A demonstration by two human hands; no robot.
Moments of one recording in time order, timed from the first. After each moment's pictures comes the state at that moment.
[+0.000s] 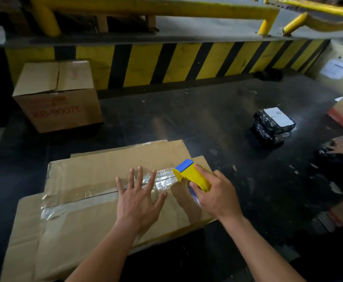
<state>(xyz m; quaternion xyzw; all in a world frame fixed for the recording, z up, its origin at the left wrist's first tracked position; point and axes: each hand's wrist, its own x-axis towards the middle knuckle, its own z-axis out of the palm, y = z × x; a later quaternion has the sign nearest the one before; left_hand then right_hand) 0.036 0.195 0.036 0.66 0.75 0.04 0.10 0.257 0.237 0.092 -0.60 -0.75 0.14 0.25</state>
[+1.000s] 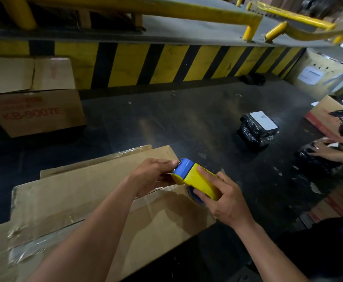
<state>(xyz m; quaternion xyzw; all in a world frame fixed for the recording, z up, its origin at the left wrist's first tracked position) 0.057 0.288 0.116 0.32 0.47 0.38 0.73 0.296 0.252 0.105 -0.51 -0.79 0.14 0.31</state>
